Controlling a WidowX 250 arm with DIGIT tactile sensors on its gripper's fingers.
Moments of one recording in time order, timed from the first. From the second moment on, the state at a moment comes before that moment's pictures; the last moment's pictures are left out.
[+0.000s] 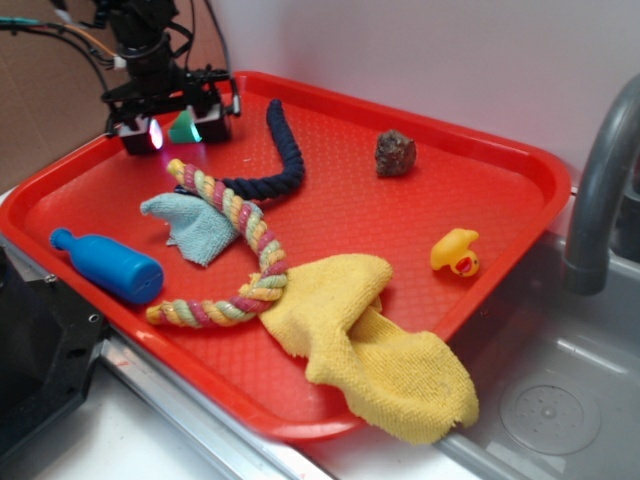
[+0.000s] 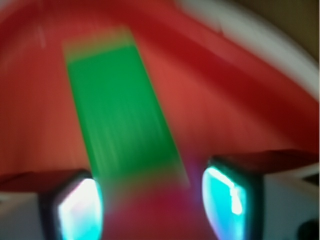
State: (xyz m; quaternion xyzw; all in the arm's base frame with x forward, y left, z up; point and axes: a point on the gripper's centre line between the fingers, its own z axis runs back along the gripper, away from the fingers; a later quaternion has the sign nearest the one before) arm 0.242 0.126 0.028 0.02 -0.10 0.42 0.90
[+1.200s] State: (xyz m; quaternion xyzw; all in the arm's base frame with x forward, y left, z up) arm 0.236 0.114 0.100 -0.03 -0.18 0.31 0.94
